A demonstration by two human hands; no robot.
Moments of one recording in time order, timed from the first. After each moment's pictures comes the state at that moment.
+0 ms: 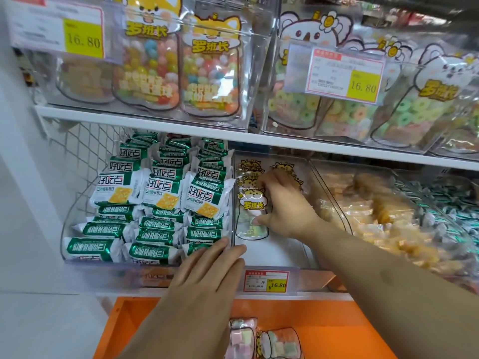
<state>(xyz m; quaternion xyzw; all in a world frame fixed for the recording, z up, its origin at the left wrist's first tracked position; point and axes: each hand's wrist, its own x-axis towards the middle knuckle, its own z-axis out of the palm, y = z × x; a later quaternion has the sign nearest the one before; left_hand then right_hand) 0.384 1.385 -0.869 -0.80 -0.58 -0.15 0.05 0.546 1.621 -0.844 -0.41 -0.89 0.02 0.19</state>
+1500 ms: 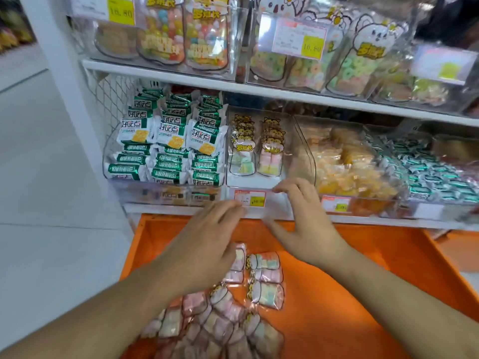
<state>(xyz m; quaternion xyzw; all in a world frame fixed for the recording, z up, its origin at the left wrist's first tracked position) 0.421 1.304 -0.837 -0.77 -0.60 -0.19 -0.09 0.645 1.412 -0.832 -0.40 -0.88 0.10 0.24</state>
